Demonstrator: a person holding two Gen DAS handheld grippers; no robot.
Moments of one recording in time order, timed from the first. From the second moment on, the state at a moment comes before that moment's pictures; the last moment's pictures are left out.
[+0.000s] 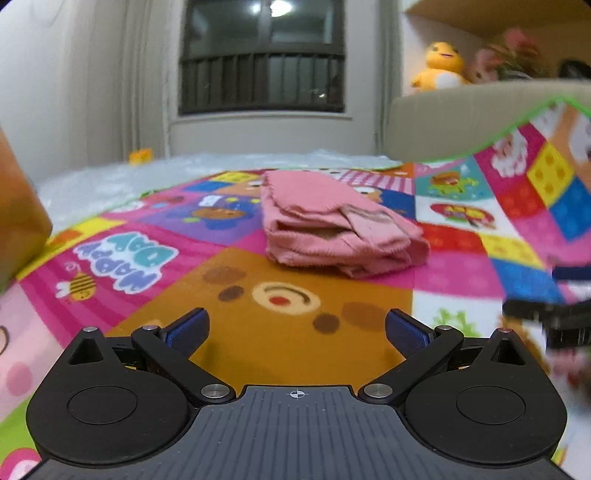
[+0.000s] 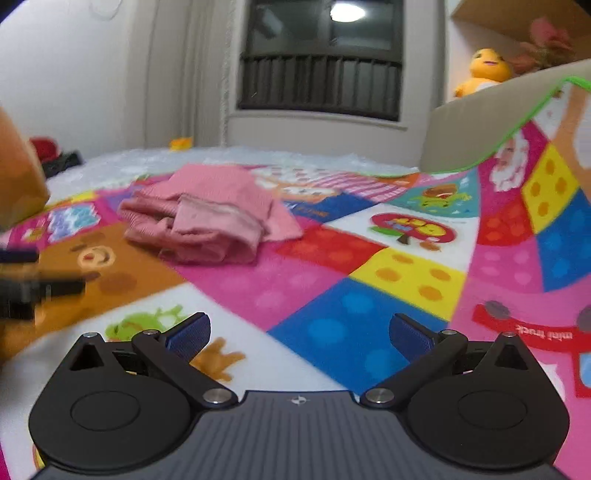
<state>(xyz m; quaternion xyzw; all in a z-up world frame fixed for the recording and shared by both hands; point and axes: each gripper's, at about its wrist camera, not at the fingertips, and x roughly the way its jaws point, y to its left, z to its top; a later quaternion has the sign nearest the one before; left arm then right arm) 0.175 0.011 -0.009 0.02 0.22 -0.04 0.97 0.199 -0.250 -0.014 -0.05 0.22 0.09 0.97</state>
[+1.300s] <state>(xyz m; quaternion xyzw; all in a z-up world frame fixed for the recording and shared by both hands) 0.153 0.028 -0.014 -0.03 0.17 0.00 0.98 0.186 -0.261 -0.016 -0.01 0.17 0.09 0.98</state>
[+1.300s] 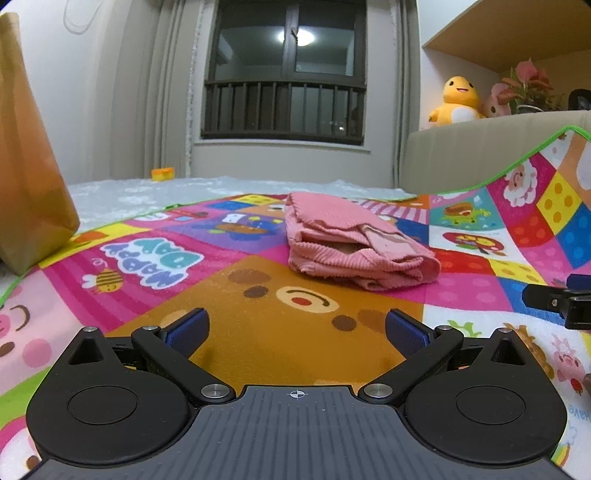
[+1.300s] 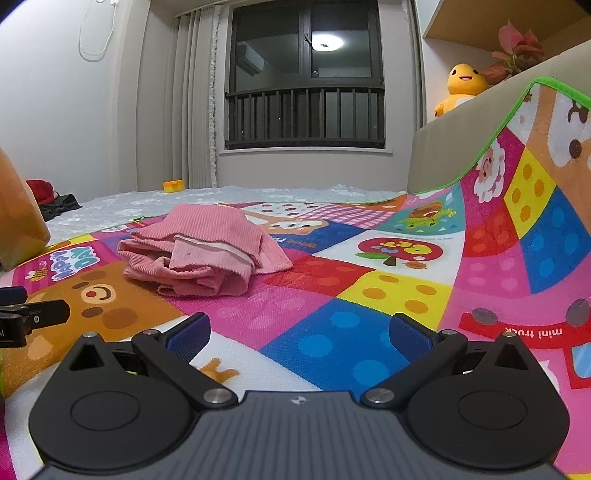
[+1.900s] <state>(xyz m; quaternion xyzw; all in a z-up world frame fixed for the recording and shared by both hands) 0.155 0.020 -0.014 0.00 0.18 0.01 0.98 0.187 -0.261 -0.016 -0.01 0.17 0.09 0.98</state>
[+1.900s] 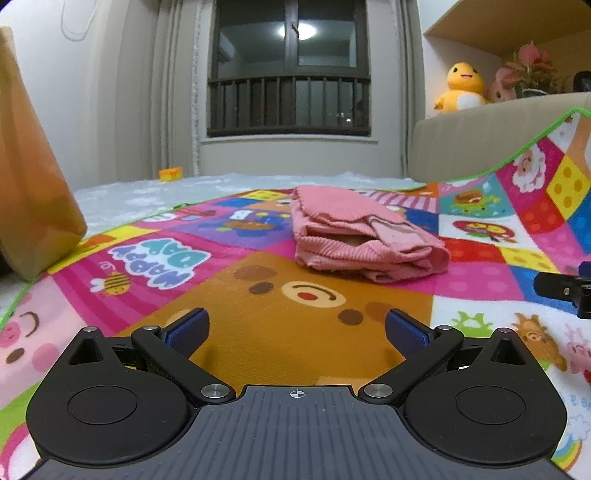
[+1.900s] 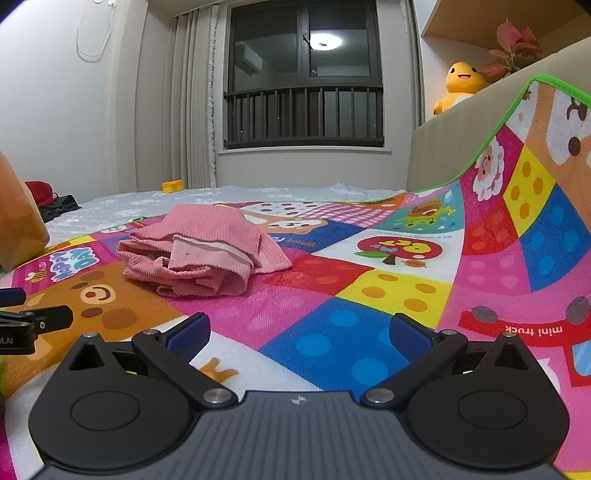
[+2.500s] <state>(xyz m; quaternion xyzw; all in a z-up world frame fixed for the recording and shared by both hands) 0.152 0.026 -0.013 -0.02 0.17 0.00 0.99 0.185 -0.262 -0.016 0.00 0.16 0.09 0.98</state>
